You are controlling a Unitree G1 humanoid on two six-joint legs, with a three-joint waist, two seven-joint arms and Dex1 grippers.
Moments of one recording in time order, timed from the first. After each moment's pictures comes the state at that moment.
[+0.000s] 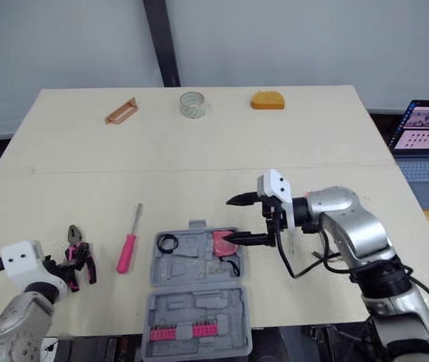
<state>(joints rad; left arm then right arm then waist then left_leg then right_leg) 0.23 0.16 0.53 -0.53 -0.33 0.75 0.09 -0.58 -0.66 0.18 -0.14 0.47 0.50 1.23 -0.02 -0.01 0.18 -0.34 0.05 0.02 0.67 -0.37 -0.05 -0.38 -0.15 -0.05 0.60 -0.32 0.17</state>
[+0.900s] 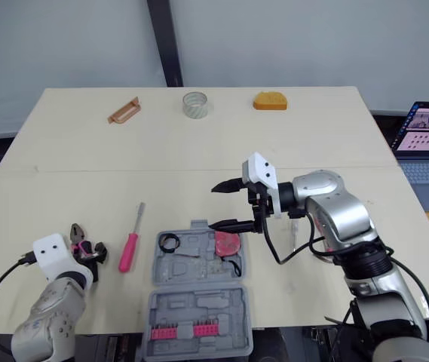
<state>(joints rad) 0.09 0.04 0.46 -0.46 -0.23 0.84 0.27 -0.67 -0.58 0.22 -0.08 0.43 0.48 1.24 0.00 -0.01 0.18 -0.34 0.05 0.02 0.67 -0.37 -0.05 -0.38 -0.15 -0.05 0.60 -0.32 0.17</state>
